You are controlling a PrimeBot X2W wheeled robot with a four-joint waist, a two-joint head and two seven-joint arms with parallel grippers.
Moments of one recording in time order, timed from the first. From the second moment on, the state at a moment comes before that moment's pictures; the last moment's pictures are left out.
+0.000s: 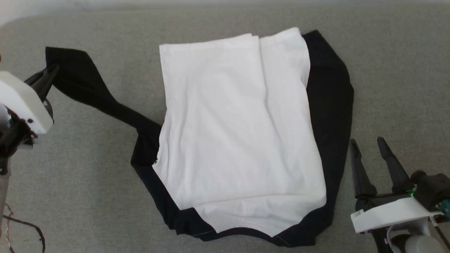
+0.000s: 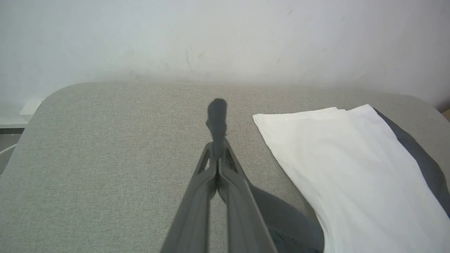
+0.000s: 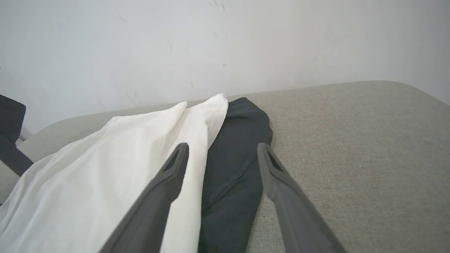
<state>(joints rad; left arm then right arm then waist) -0.62 0.66 -0.17 0.29 -0.83 -0.10 0.44 0.01 -0.05 -0.02 -0.05 0.24 0.13 -0.13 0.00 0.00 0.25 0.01</state>
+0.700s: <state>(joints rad) -0.45 0.71 -0.19 -0.14 -0.86 -0.09 0.49 0.09 -0.05 -0.03 -0.03 0.26 0.13 -0.12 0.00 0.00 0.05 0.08</state>
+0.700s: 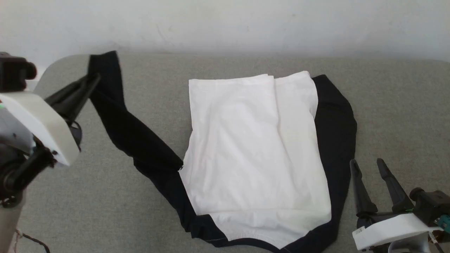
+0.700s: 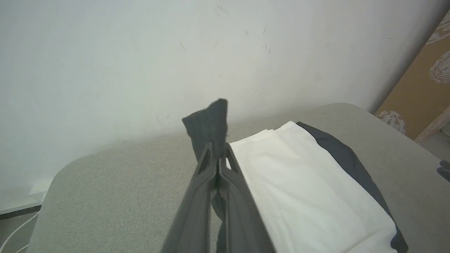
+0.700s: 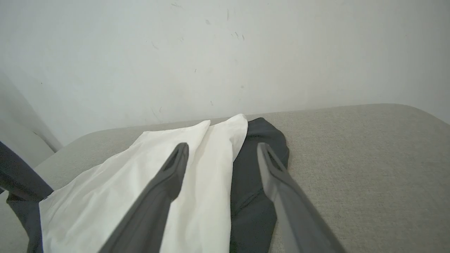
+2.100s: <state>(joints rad) -0.43 0.10 -0.86 0.14 -0.45 0.07 0.17 0.13 -0.05 -0.14 -0.10 0.24 0.13 -0.09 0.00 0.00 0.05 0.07</state>
